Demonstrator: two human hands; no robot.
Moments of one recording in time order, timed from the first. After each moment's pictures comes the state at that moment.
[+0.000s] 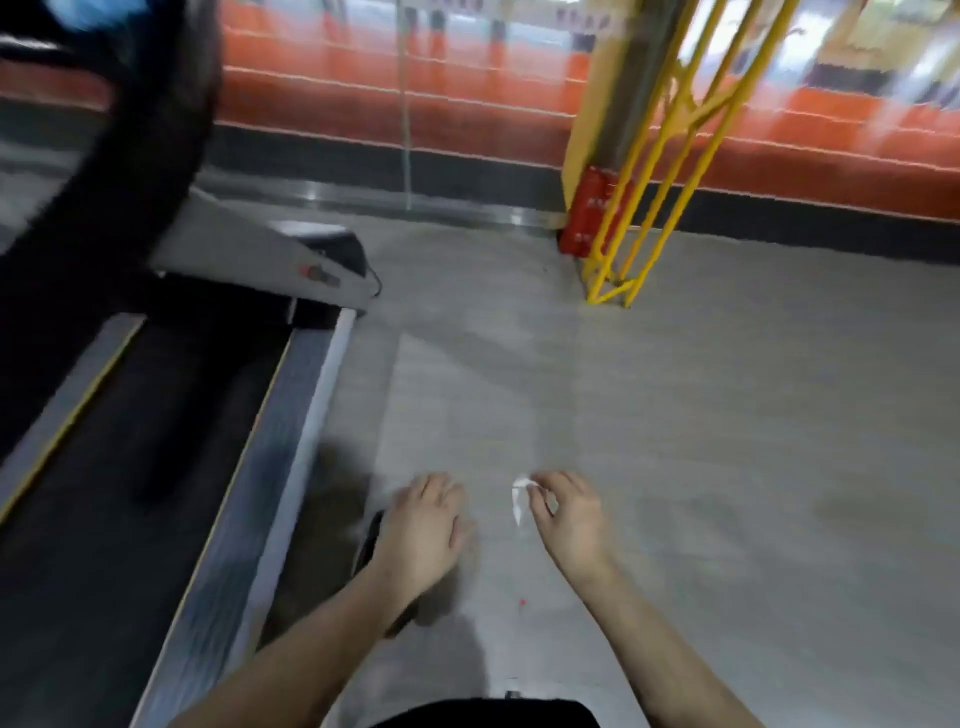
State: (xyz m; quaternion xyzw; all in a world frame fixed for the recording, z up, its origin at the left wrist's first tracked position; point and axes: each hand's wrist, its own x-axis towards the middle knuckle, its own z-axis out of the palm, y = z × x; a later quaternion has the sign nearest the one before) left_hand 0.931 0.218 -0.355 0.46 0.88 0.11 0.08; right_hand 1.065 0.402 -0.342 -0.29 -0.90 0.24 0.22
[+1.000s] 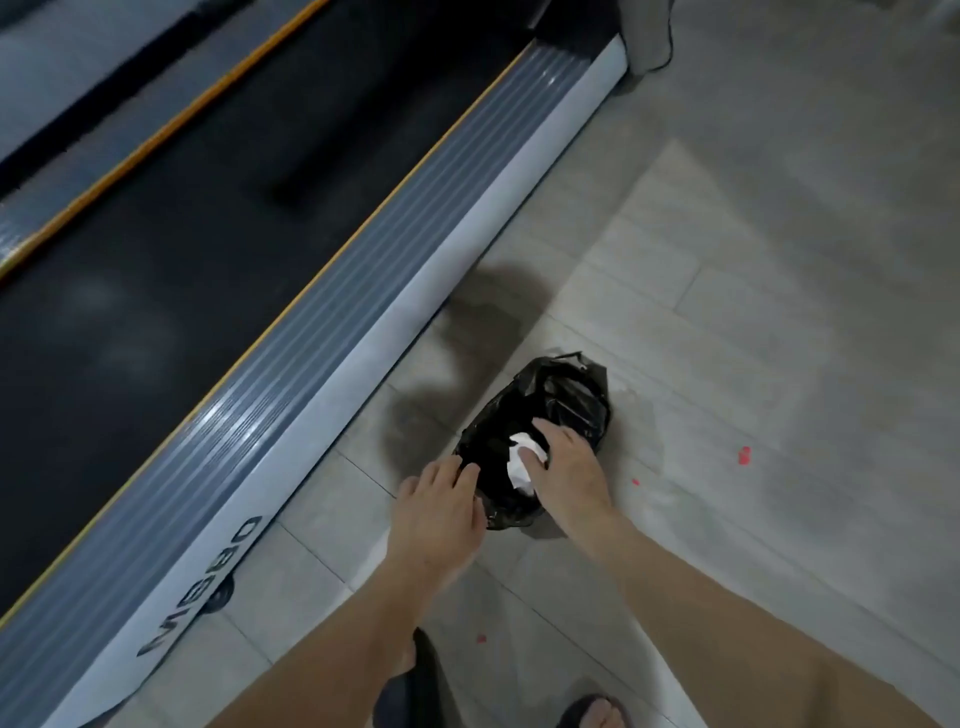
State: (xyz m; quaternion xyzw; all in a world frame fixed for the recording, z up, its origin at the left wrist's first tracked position) left_hand 0.933 0.088 -0.847 0.11 0.97 0.08 0.21; right_hand 0.895 0.278 -0.895 -0.11 -0.91 0.35 -0.16
